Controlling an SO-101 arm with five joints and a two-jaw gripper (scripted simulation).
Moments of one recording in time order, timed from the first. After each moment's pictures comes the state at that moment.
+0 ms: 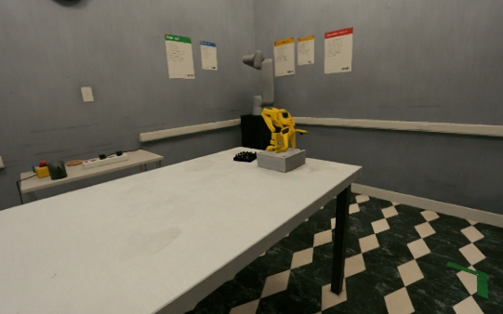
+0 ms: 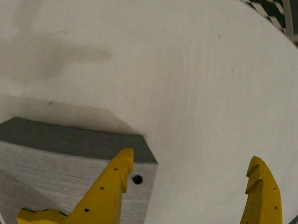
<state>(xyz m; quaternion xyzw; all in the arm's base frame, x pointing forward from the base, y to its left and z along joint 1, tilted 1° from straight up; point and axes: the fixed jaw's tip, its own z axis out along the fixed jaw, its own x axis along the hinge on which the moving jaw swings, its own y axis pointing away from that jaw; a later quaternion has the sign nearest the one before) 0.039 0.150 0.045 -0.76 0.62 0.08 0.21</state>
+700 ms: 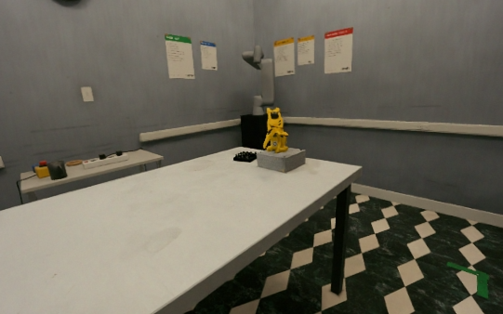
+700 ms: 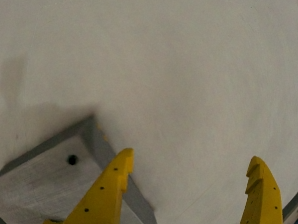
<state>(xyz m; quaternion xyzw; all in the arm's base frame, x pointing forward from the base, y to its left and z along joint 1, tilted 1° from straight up) 0.108 0.109 0.046 -0.53 0.82 0.04 0.22</state>
